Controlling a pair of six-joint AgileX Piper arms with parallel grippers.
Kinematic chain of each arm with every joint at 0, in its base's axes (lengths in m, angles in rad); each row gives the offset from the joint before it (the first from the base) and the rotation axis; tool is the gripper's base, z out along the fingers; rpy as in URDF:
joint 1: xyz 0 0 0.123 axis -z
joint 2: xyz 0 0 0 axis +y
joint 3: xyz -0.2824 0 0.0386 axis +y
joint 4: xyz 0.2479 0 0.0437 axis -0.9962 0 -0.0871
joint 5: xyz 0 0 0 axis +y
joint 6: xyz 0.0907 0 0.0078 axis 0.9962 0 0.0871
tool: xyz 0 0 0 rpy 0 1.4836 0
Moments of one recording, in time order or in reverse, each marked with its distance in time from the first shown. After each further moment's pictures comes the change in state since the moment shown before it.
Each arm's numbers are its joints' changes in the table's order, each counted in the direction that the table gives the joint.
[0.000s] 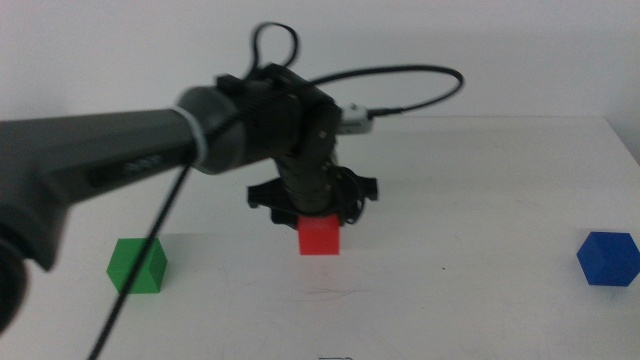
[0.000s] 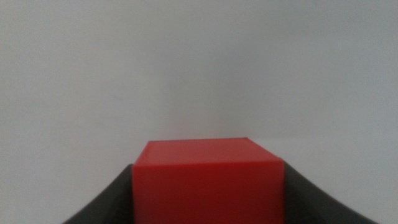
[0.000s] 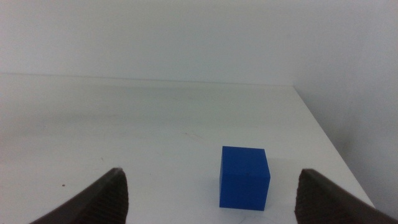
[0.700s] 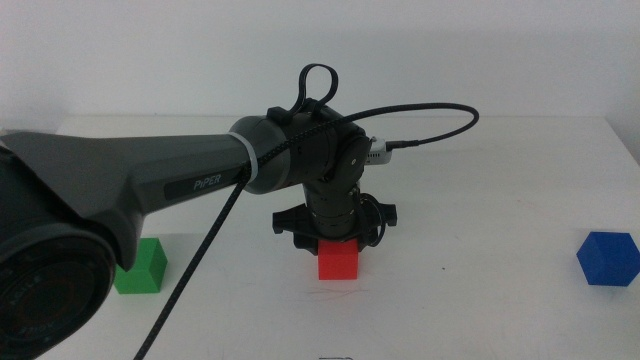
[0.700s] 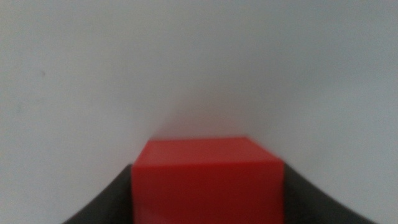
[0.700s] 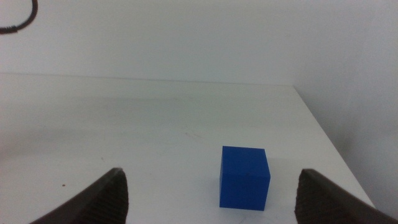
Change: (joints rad) left arm 0.039 0.137 -0.062 0.050 0.002 -0.022; right arm 0.000 0.000 0.000 0.000 0.000 0.000
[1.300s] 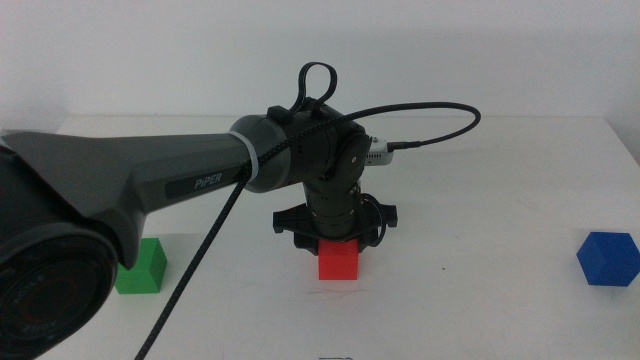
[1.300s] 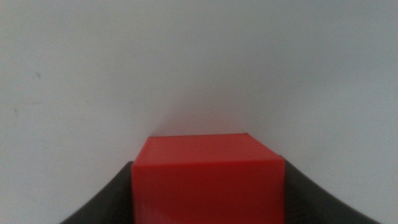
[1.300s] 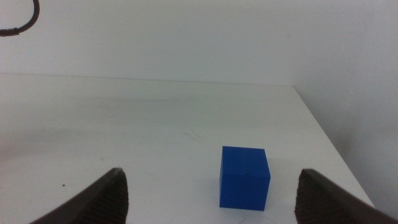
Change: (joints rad) left arm 0.000 0.005 -0.008 0.024 0.013 0.033; right arm 0.000 0.000 0.000 0.000 0.000 0.000
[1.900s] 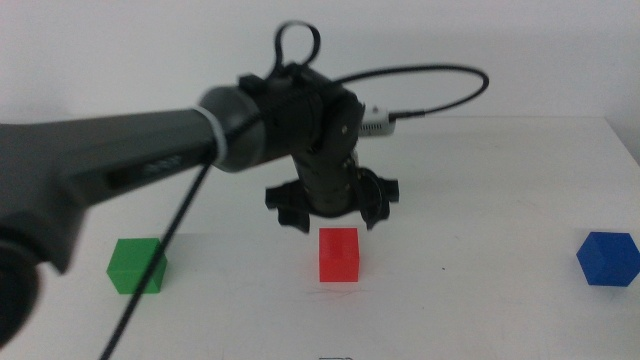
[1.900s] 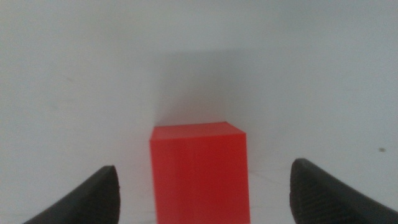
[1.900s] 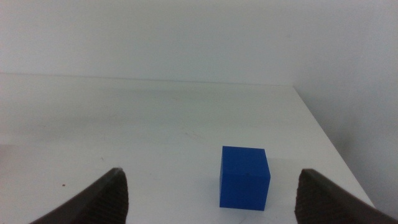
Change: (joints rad) left arm 0.000 -0.109 0.003 -0.014 0.035 0.016; right arm 0.000 0.000 0.000 0.000 0.000 0.000
